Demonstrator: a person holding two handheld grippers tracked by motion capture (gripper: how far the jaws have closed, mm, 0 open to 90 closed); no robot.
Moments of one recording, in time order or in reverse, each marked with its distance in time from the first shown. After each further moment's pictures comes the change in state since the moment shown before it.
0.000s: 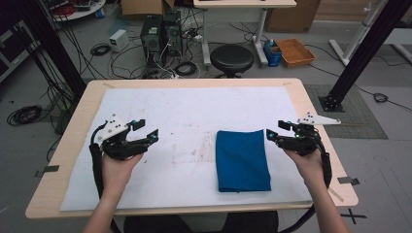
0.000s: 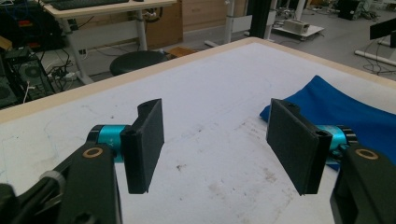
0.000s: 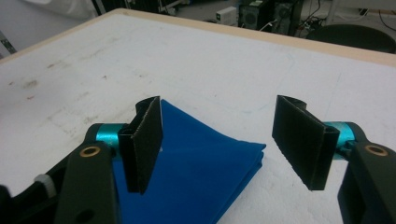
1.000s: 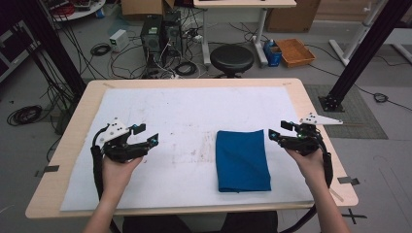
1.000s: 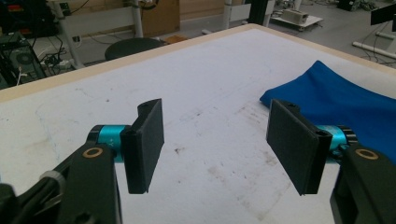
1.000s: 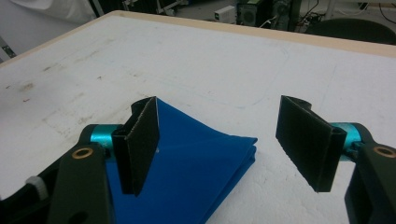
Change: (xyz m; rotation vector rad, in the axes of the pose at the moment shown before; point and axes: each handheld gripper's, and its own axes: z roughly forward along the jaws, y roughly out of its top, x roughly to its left) left arm 0.002 -0.013 0.003 0.045 -0.015 -0.019; right arm -0.011 -0.006 0.002 0.007 0.002 0.028
